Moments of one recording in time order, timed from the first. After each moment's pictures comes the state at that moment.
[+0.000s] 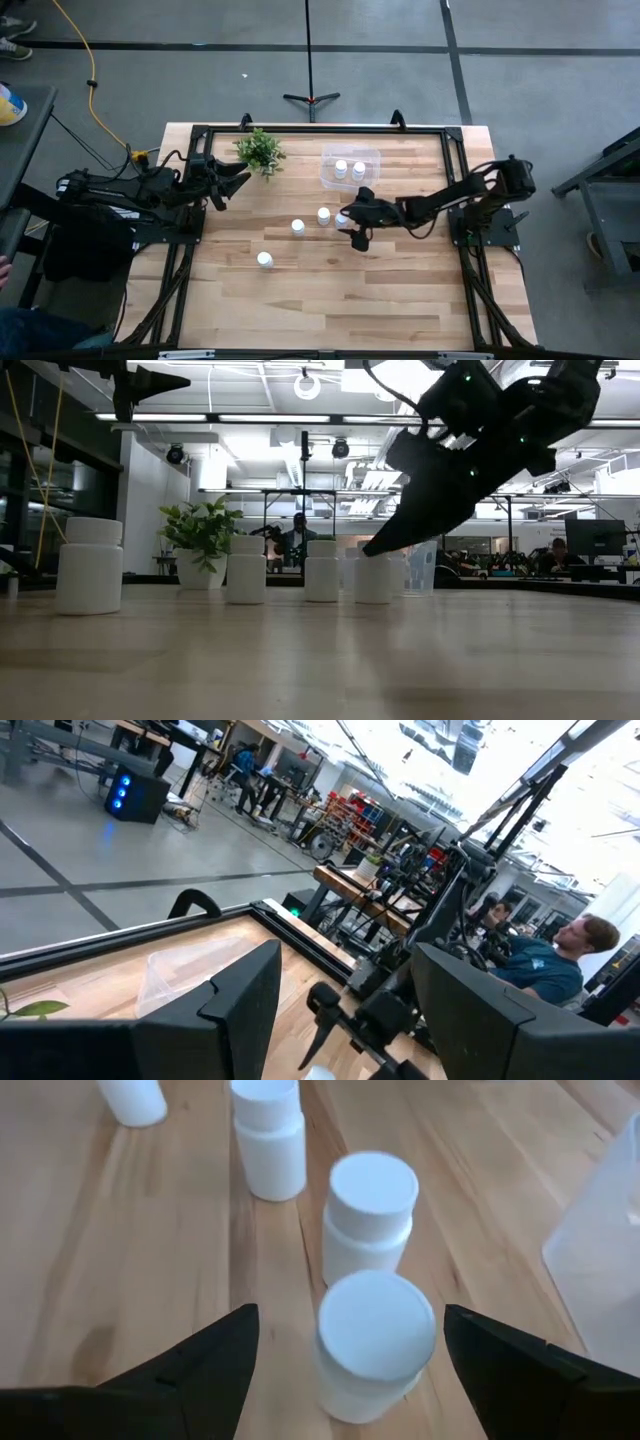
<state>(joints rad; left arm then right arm) -0.14 0.42 0.46 0.05 -0.56 -0.48 0.06 1.64 0.62 0.43 0.18 0.13</state>
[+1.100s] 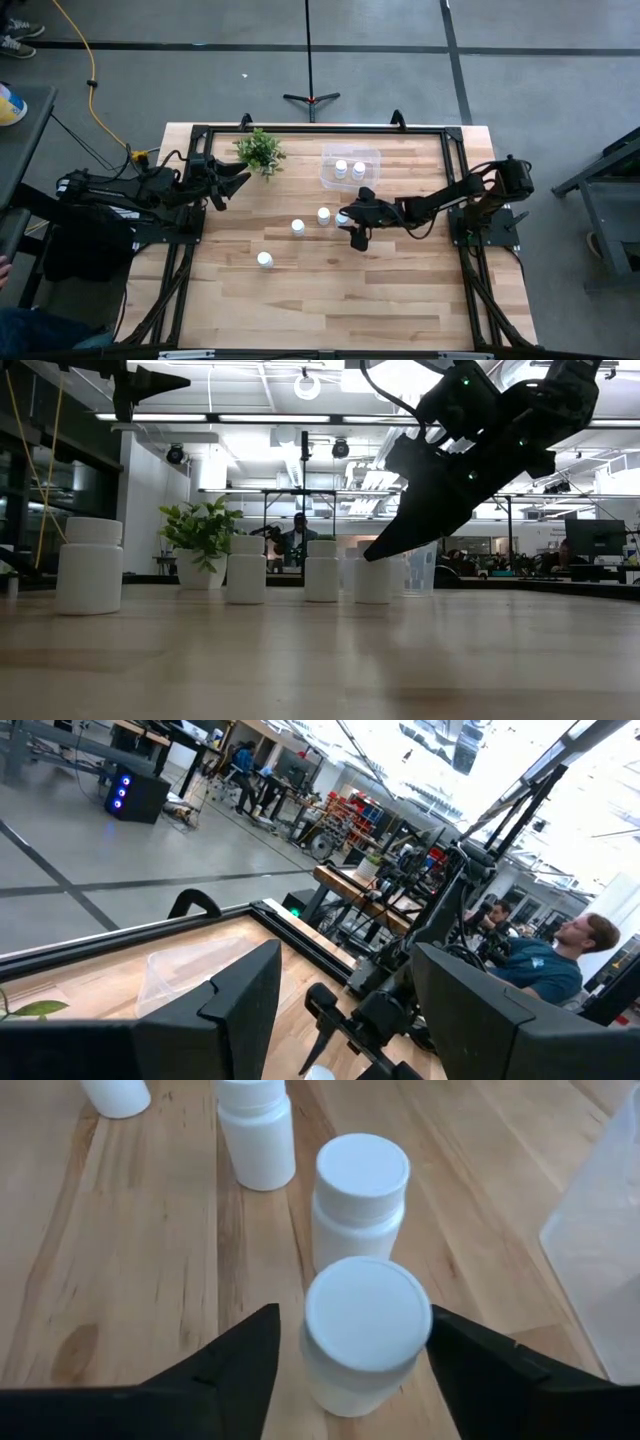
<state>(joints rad) -0.14 0.42 0.46 0.05 -0.56 -0.49 0.06 1.66 0.62 0.42 0.19 0.16</state>
